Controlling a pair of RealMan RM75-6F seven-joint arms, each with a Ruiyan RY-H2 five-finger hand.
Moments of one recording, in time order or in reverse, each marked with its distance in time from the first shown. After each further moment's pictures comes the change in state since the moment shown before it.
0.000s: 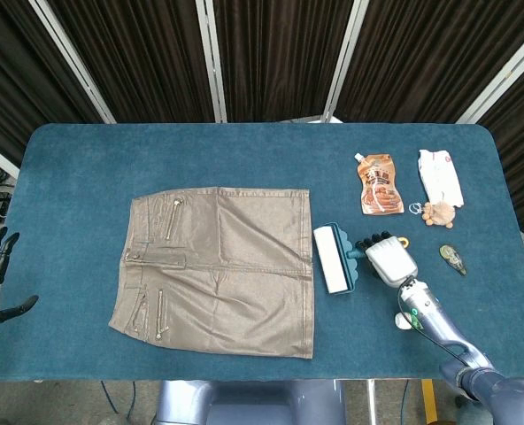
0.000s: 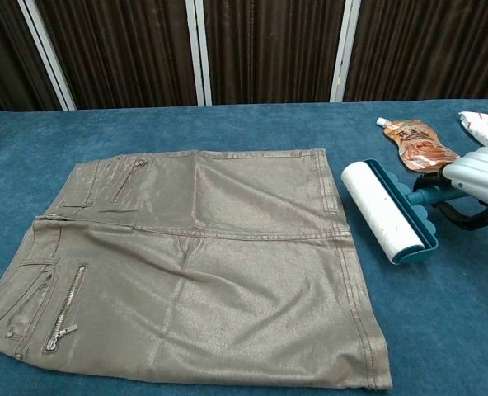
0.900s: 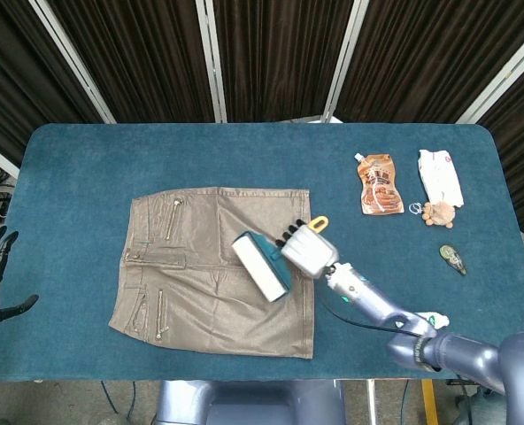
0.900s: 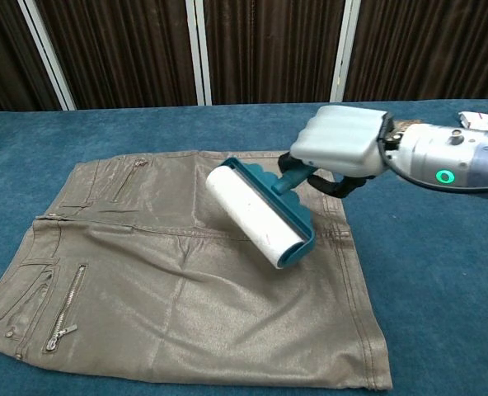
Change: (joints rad) left arm -0.005 0.022 -0.005 -0.013 -0.017 -0.019 -0.041; right arm 0.324 0.161 0.163 -0.679 0.153 -0.356 -0.757
